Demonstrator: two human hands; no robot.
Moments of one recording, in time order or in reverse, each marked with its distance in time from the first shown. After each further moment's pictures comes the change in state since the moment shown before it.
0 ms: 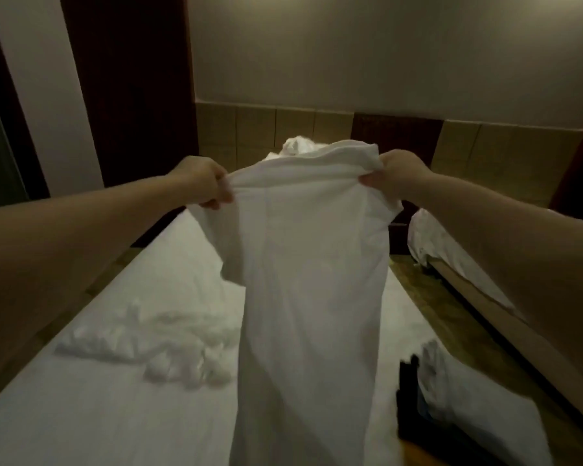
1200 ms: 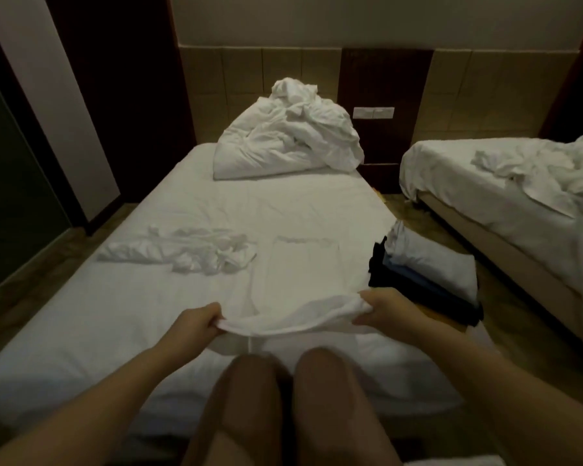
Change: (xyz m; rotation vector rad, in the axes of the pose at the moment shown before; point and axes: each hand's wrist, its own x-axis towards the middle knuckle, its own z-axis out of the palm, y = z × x) left_hand -0.339 -0.174 0.159 0.098 -0.280 0.108; right_hand -0.345 0.126 0.155 0.007 -0.411 -0.091
